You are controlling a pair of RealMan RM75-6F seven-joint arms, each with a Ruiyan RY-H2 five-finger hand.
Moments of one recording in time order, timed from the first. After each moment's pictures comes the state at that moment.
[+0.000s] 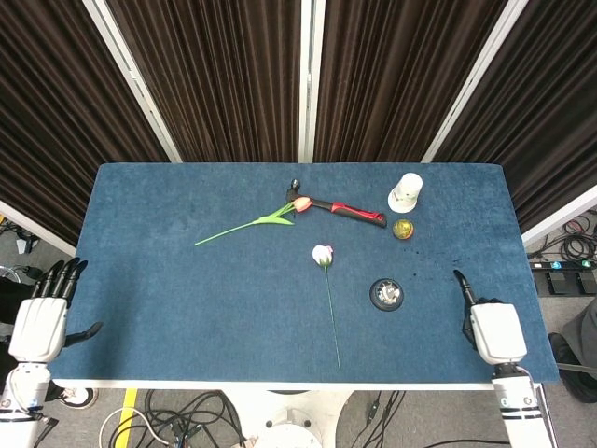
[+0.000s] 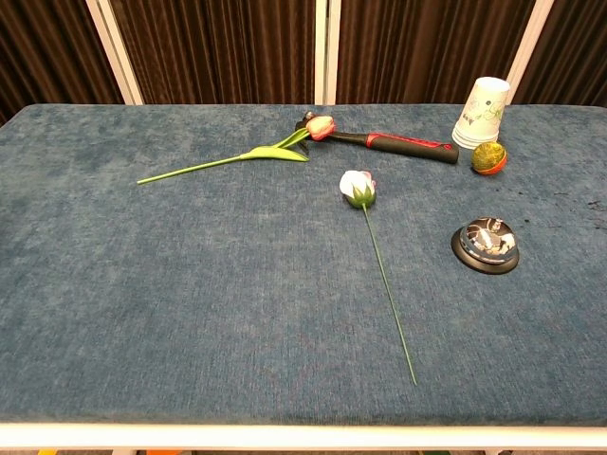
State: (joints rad) left arm -0.11 -1.22 -0.06 -1.62 1.48 1.50 0.12; right arm 0.16 -1.33 0.05 -1.60 -1.47 1.40 -0.30
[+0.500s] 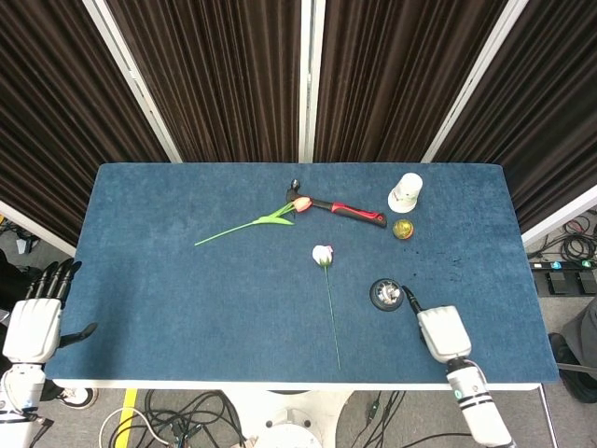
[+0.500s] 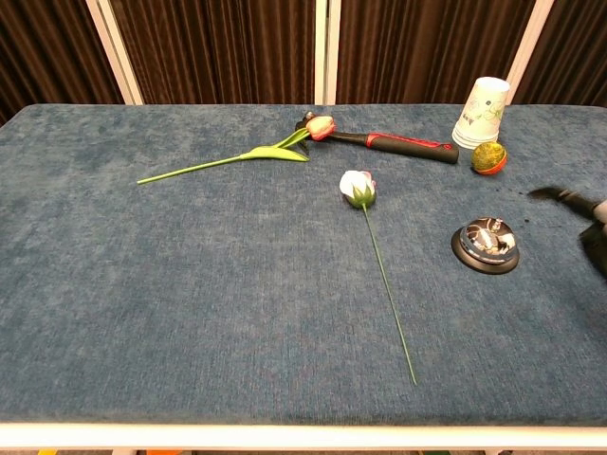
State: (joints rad) left arm -0.10 -1.21 -0.06 -1.61 1.47 1.49 0.09; right arm 0.26 -1.49 0.03 -1.53 -1.39 1.19 -0.53
